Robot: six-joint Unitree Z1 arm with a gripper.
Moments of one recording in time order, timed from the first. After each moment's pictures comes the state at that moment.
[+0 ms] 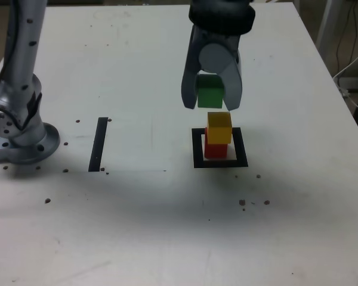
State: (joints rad) arm -0.05 2.02 -1.82 1.55 -0.04 0.06
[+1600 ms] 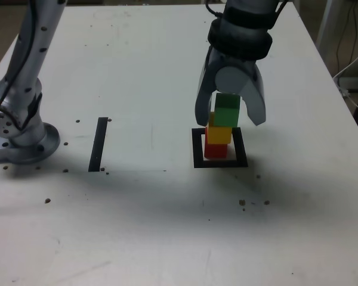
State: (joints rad) arm -0.07 2.13 -1.88 1.54 -0.05 0.08
